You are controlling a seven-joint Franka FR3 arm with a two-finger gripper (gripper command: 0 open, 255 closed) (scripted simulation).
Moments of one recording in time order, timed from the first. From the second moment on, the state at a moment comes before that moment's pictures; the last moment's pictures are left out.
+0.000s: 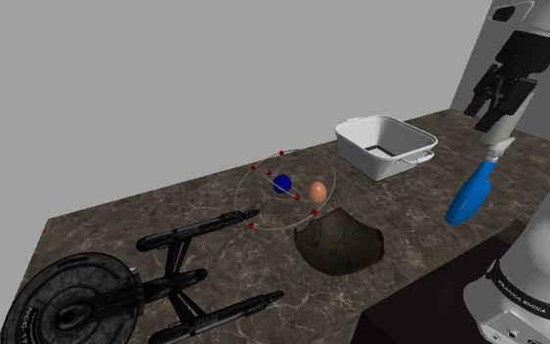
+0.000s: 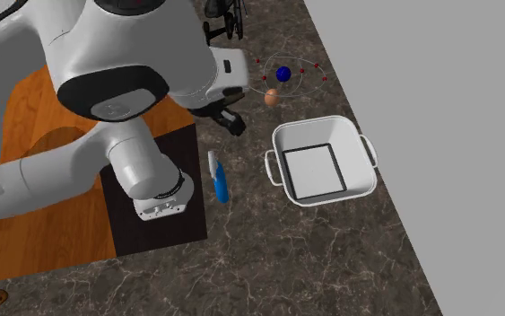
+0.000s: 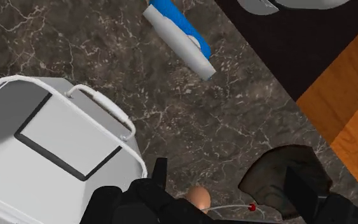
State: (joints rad) arm 0.11 -1.30 -0.29 -2.68 -0.12 1.57 -0.51
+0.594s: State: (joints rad) arm 0.09 -1.59 -0.76 -2.82 -0.41 1.45 -1.08
